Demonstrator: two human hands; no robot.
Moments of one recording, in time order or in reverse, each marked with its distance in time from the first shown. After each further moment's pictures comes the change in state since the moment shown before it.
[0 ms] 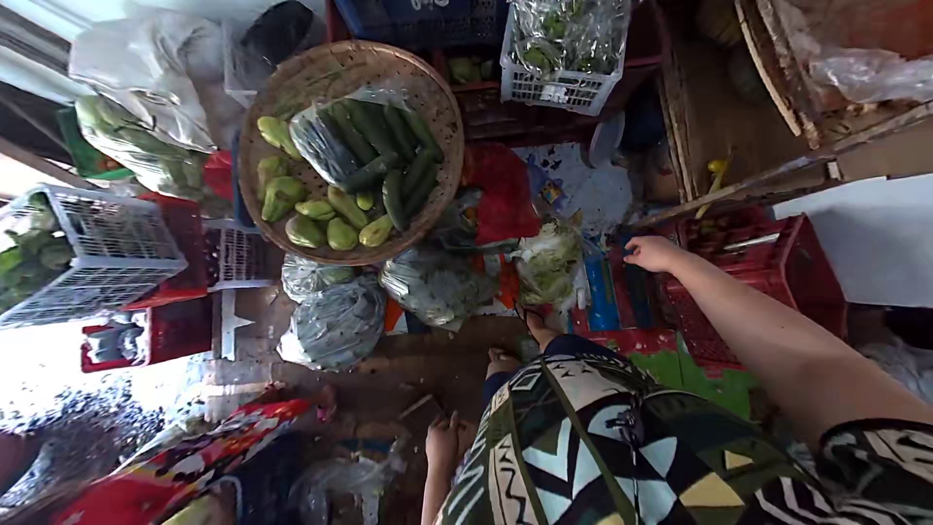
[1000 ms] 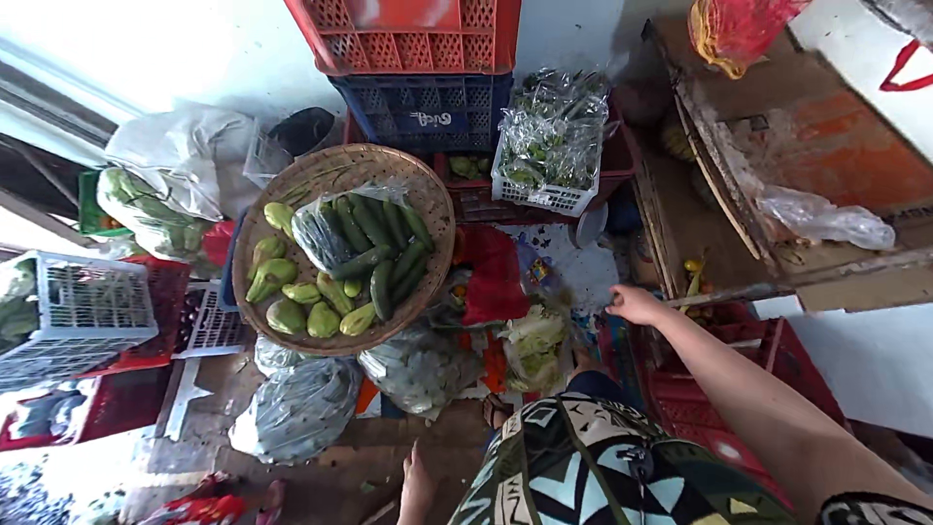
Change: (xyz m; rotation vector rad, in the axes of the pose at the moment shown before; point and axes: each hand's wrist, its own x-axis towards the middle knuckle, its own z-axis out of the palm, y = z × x) left_hand 0.061 0.162 -0.013 0.151 0.012 0.114; right_hand 0.054 -0.026 -0.133 0.088 0.025 -0.046
